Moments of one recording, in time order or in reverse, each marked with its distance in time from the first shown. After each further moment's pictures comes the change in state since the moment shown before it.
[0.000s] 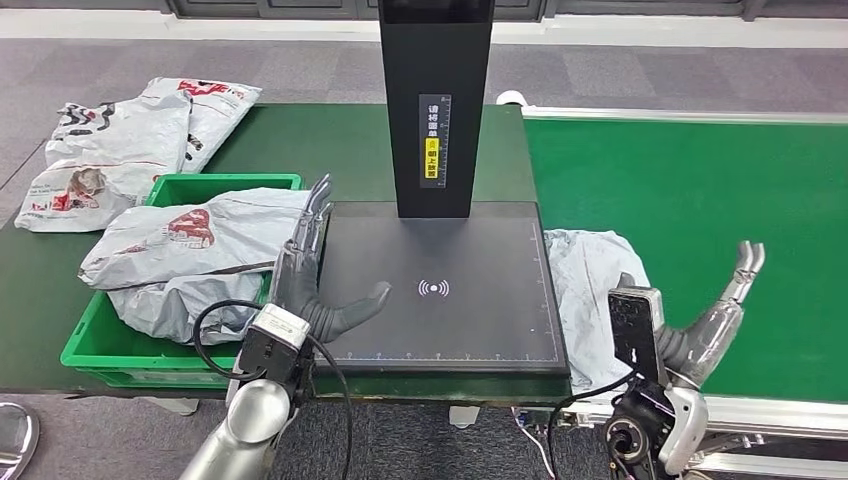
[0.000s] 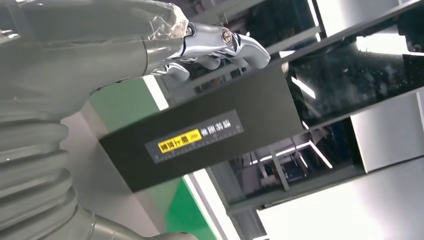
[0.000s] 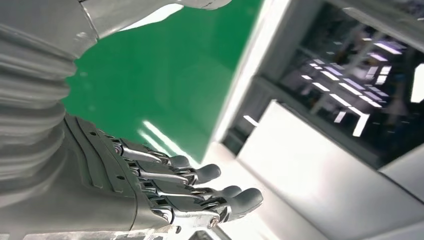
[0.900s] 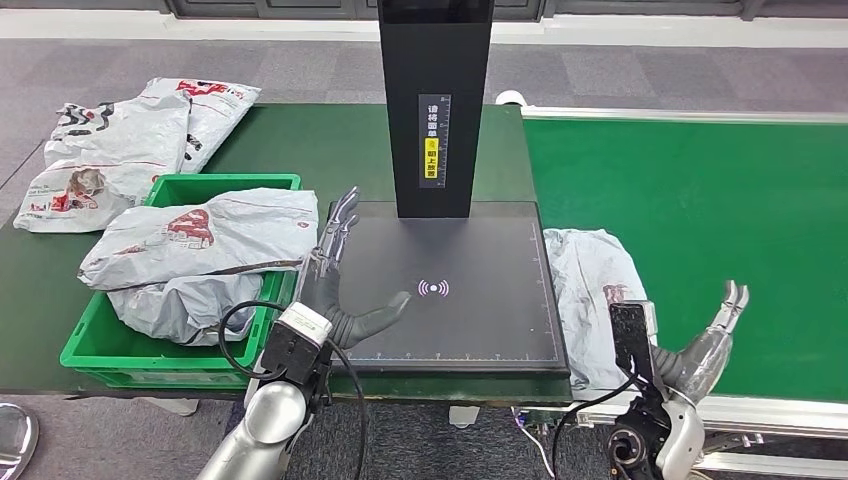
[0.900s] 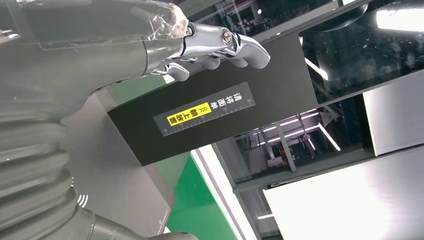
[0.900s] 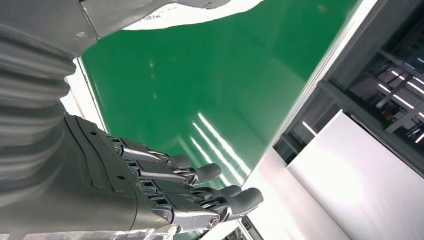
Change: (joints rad) left arm -0.002 -0.035 -0.015 0.064 0.017 -0.020 0.001; right arm 0.000 0.000 -0.099 0.183 0.028 -0.001 0.040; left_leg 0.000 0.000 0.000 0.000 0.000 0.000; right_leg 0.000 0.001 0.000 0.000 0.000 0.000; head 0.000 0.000
